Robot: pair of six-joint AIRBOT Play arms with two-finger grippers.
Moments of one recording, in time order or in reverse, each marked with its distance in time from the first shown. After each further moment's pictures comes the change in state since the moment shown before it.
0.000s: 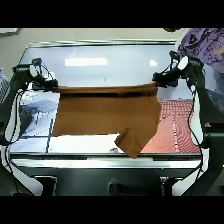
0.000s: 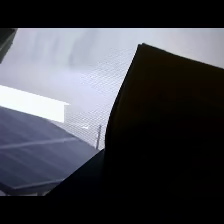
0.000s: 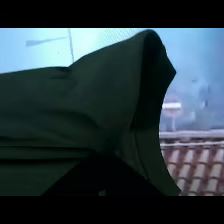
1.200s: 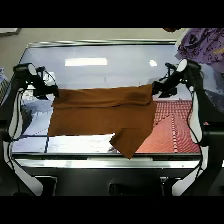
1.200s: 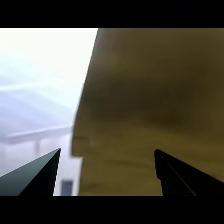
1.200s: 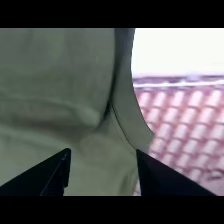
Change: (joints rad) left arm 0.043 -0.038 0.118 -0.056 -0.283 0.053; right arm -0.032 0.002 0.000 0.043 0.223 -0.032
